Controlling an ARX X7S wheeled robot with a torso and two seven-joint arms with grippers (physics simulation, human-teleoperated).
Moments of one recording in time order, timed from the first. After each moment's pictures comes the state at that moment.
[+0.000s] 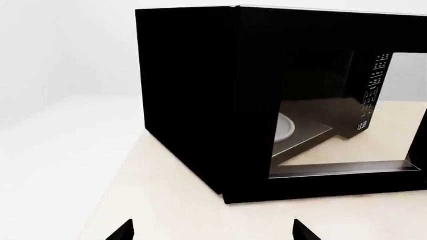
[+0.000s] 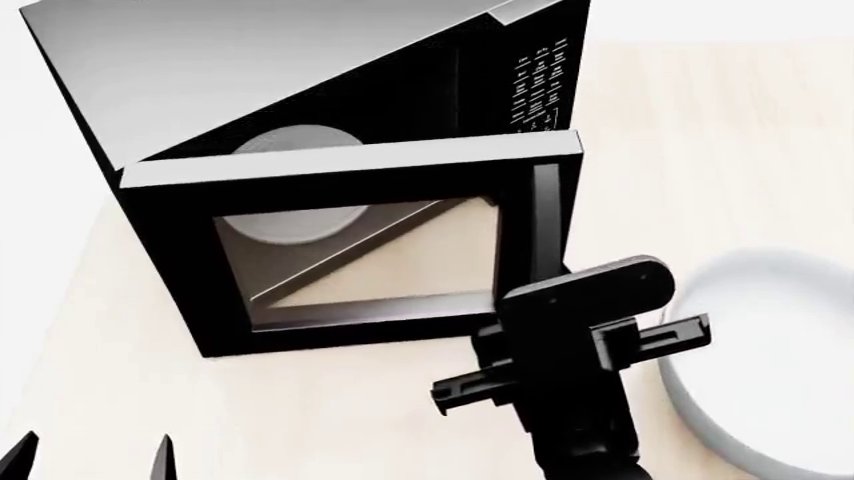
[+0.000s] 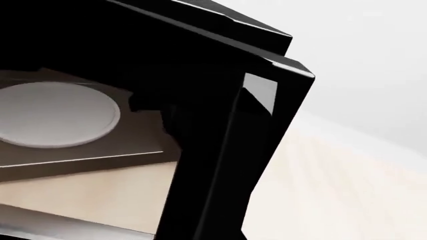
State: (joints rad) left arm 0.11 -0.30 0.23 0.37 -0.26 -0.05 -0.30; right arm 0.54 0.33 -0.39 -0.19 0.18 0.62 0.22
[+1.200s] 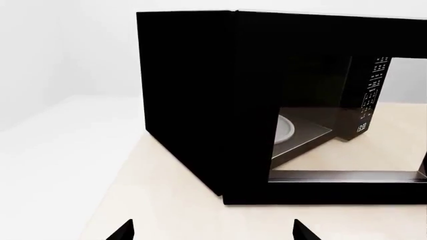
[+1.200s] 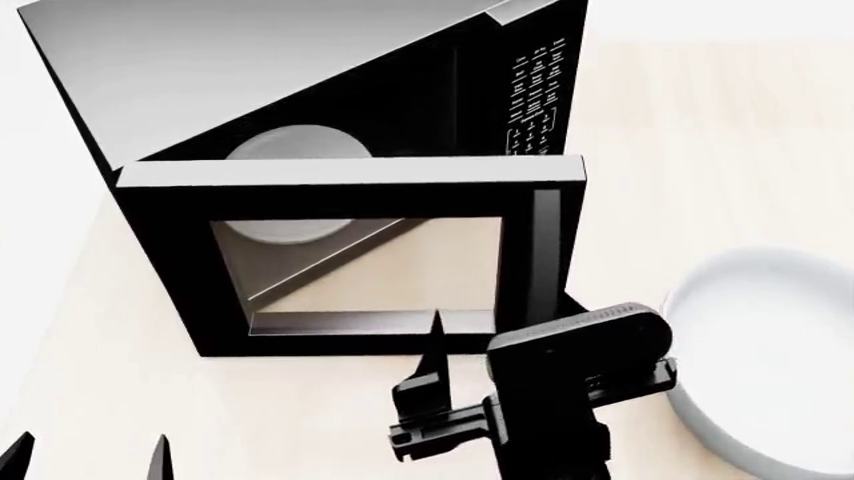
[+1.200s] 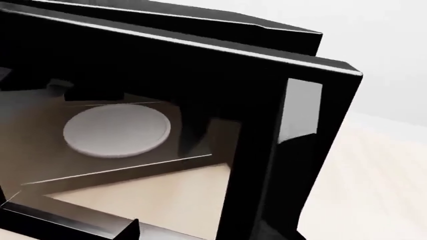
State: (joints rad) left arm 0.11 -0.32 0.25 0.38 -0.27 -0.04 -0.33; right arm 0.42 0.34 -0.39 -0.29 0.32 0.53 0.22
